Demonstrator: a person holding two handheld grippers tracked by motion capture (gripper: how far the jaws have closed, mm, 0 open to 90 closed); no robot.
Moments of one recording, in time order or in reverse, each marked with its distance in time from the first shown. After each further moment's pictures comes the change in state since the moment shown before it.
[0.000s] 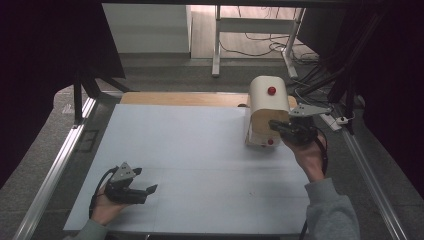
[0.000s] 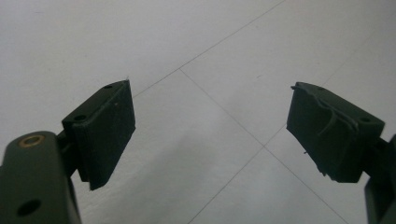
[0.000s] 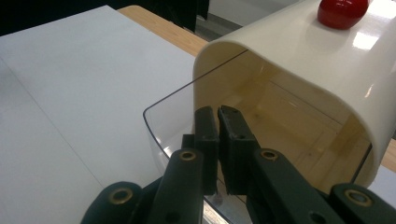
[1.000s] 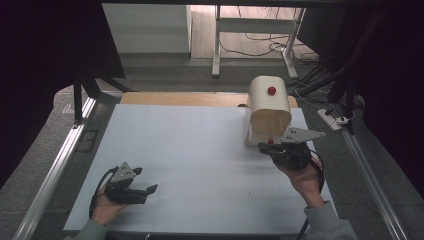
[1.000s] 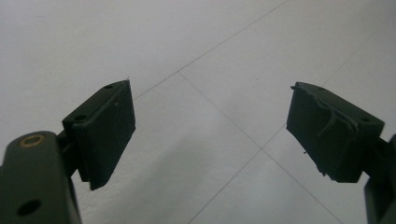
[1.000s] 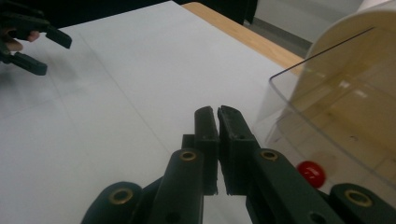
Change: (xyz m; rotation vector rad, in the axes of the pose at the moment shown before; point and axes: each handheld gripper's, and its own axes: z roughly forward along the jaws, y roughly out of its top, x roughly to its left) left arm -0.002 0.001 -0.001 -0.007 0.004 0.003; right arm 0.054 -0.025 -0.017 -0.020 0.159 -0.066
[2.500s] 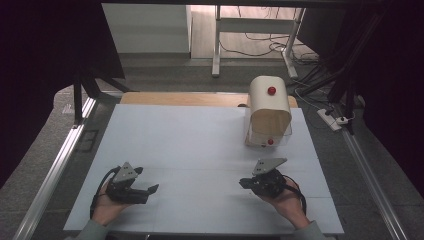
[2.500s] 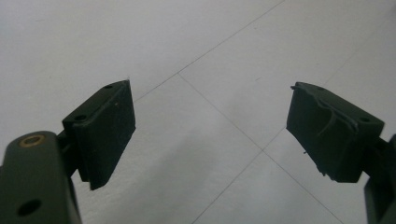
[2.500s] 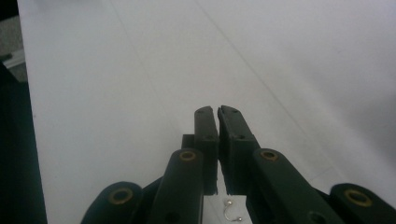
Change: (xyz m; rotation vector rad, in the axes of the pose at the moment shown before) left arm -0.002 0.003 0.002 0.011 0.012 0.021; right arm 0.050 -0.062 0.053 0.242 0.196 -0.052
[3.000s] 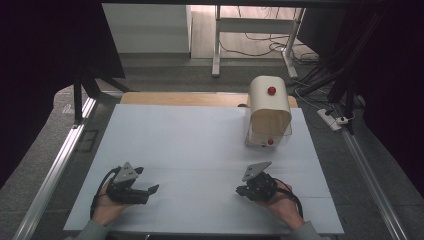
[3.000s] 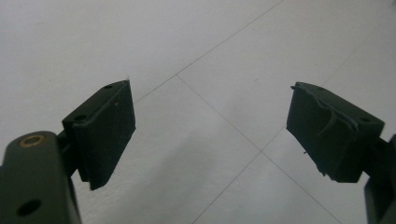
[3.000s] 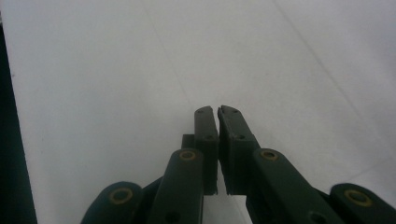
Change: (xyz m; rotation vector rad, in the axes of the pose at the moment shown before) left arm -0.002 0.001 0.000 -0.001 0.002 0.011; right arm 0.006 -0.005 0.027 0.165 0.035 -0.036
